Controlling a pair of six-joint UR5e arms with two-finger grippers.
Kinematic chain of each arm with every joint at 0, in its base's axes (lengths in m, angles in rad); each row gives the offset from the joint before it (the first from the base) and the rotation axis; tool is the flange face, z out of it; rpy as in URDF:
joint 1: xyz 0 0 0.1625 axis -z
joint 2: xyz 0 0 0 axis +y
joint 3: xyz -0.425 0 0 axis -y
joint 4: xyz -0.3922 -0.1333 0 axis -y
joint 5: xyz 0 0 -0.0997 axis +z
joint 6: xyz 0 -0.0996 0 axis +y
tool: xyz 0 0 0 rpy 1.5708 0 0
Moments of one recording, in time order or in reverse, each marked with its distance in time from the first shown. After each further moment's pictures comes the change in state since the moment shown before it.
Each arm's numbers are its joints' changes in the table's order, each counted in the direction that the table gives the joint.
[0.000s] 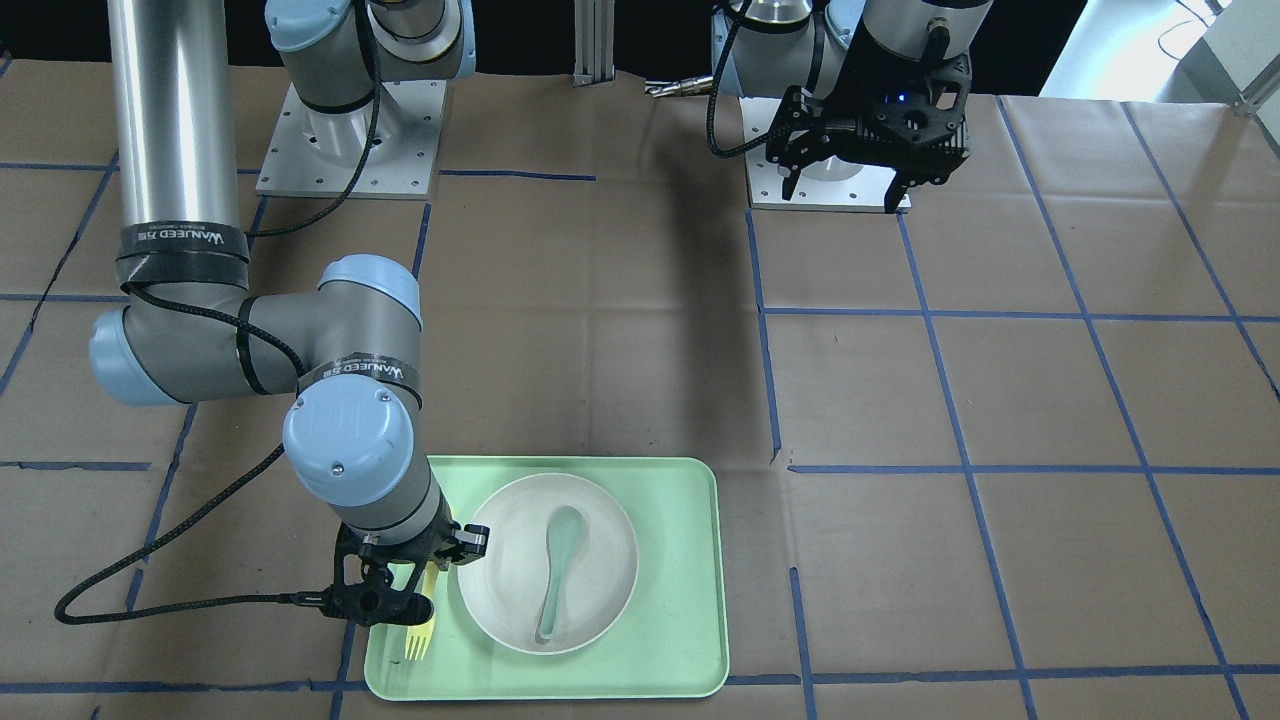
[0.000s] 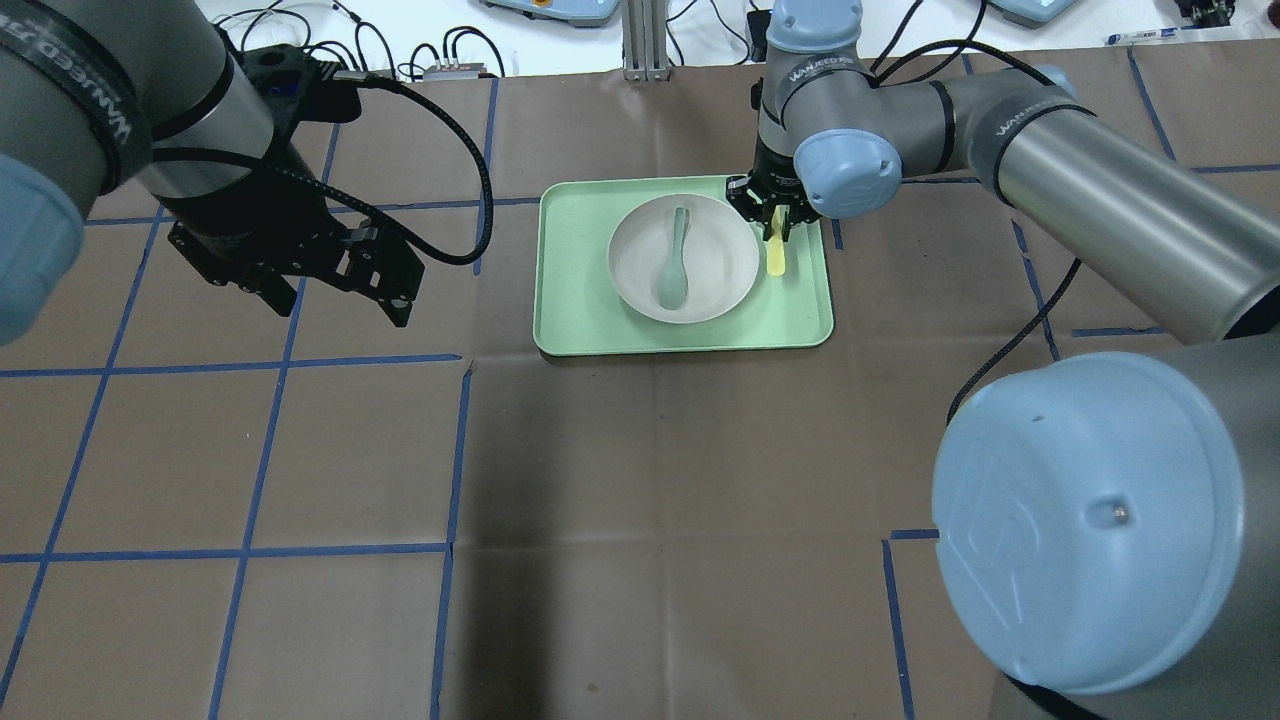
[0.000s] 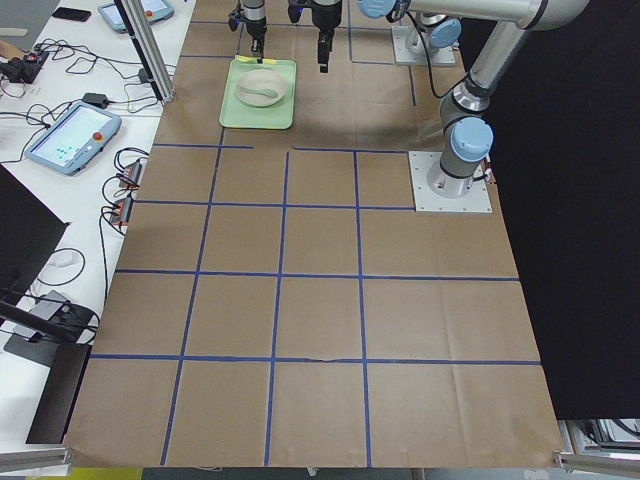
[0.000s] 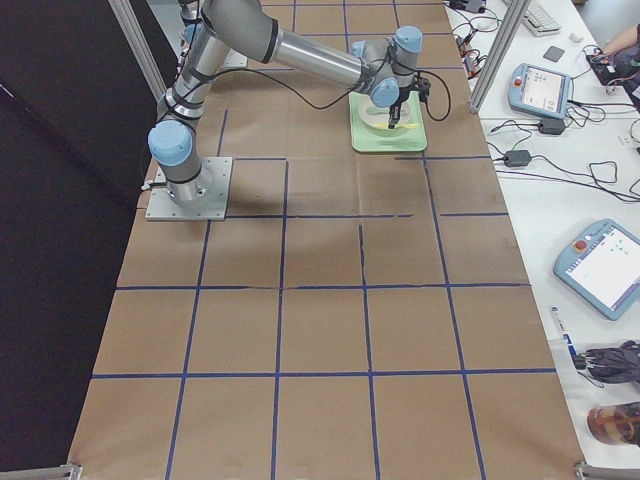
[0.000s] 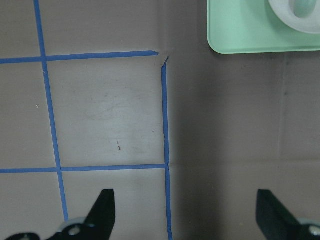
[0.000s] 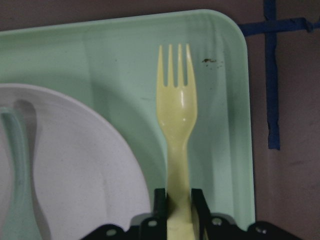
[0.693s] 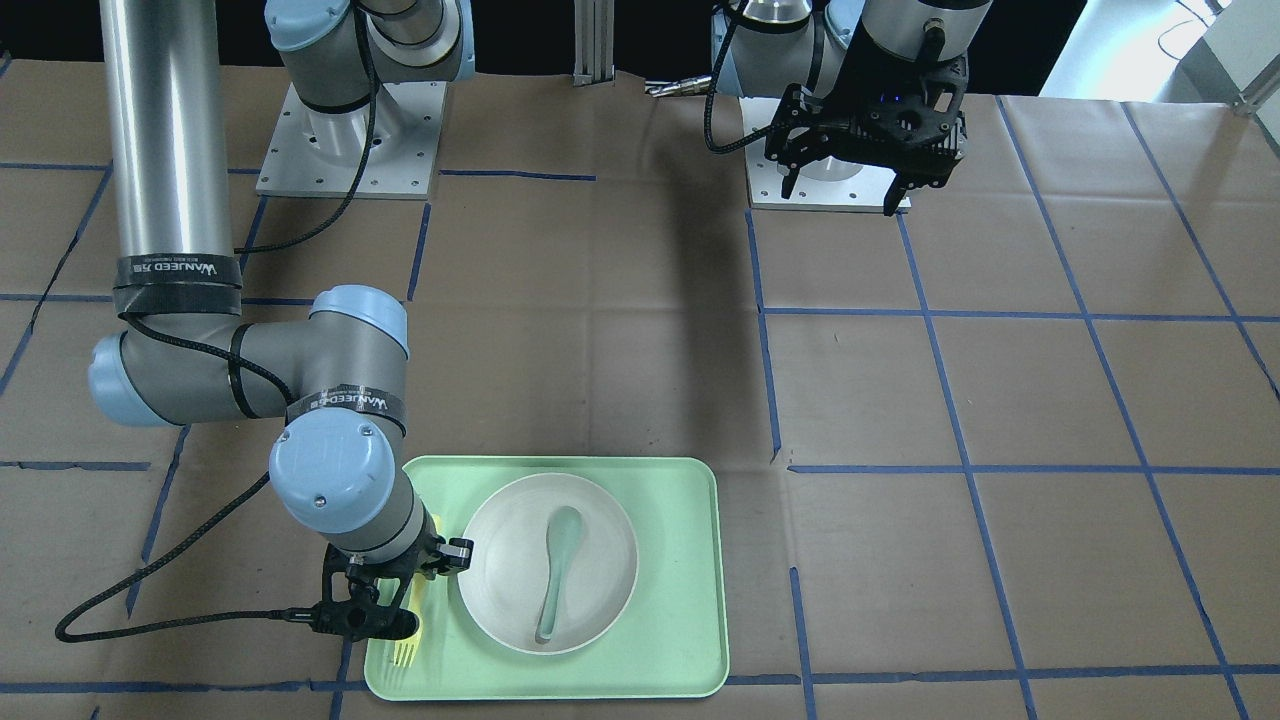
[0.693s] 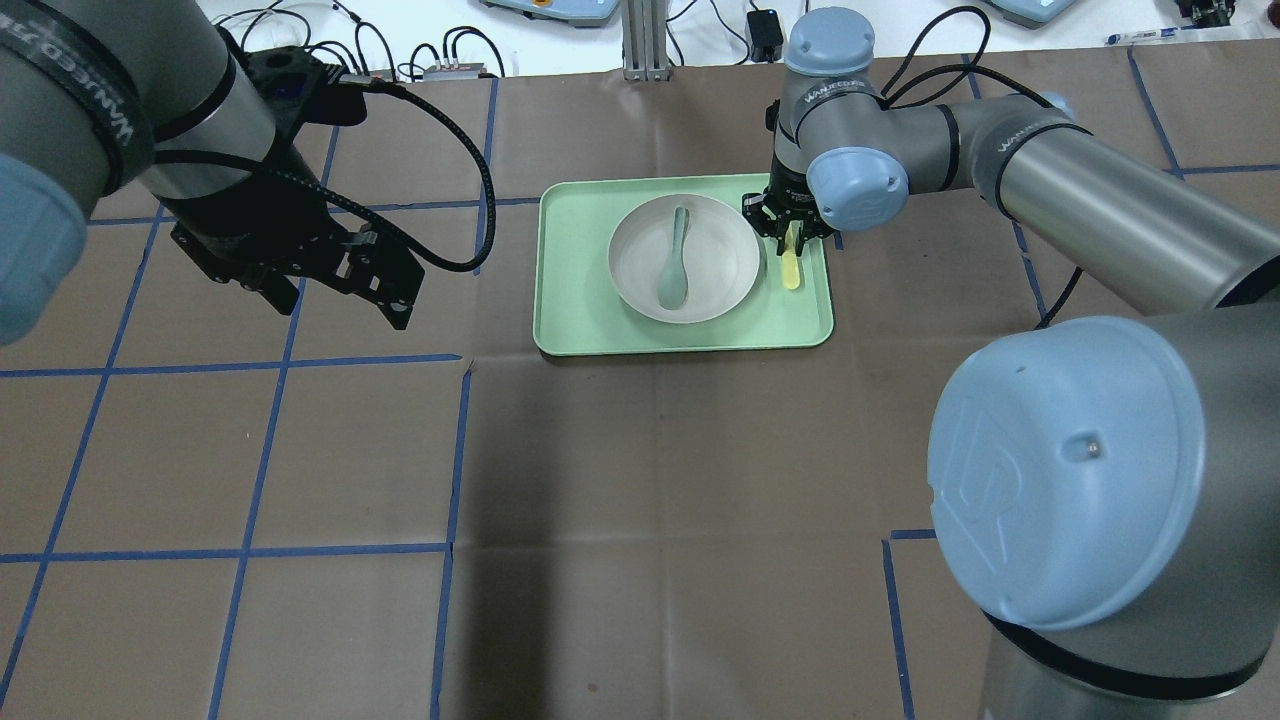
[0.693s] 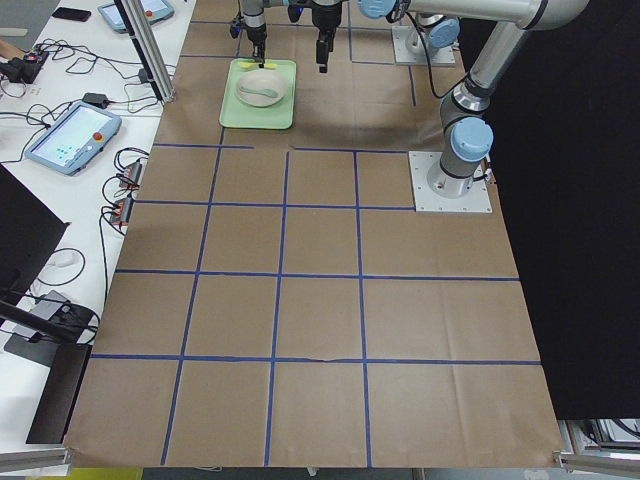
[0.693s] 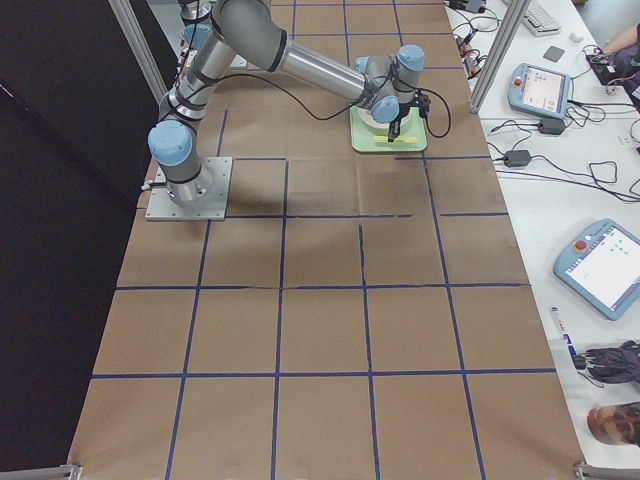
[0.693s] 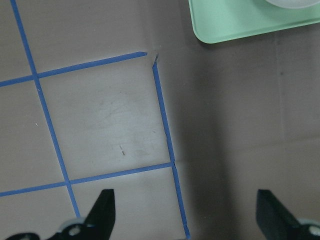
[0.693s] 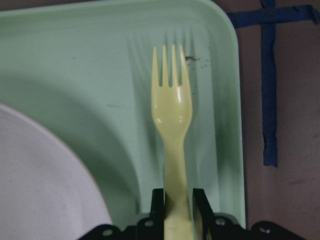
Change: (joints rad) left arm 0.000 0.002 -0.002 0.001 0.000 -0.023; right arm 0.025 -0.042 0.010 -0.021 0.002 0.024
